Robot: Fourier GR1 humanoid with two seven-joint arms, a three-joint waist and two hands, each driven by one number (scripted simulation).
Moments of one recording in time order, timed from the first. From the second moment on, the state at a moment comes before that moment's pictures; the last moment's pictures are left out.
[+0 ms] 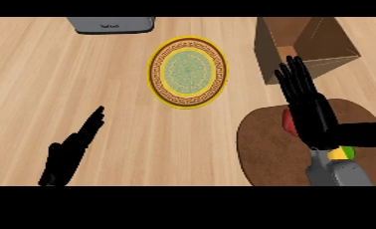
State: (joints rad) left arm 0.07 0.48 -0.34 -1.45 0.23 0.11 -0.01; right arm -0.13 -0.25 0.16 -1.59 -0.49 -0.06 -0.11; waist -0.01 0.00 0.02
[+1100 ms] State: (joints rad) left arm -0.13 0.44 -0.34 -1.57 0.18 0.12 -0.01; right arm 0.44 -0.70 0.12 -1.61 0.45 -0.72 0.18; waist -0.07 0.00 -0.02
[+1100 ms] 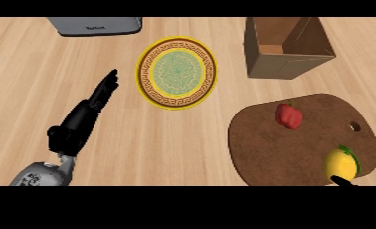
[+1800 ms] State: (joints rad) left arm -0.21 0.38 -0.37 -1.53 0.15 0.11 0.02; right arm 0.56 -0.80 0.23 -2.29 0.66 -0.31 0.96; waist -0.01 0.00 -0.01
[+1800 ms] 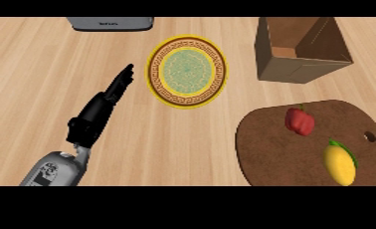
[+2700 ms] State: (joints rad) left arm -0.25 0.31 -0.32 -1.49 0.10 0.06 0.05; right arm 0.24 -0.56 0.30 -2.14 0.75 -0.07 1.13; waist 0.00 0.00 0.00
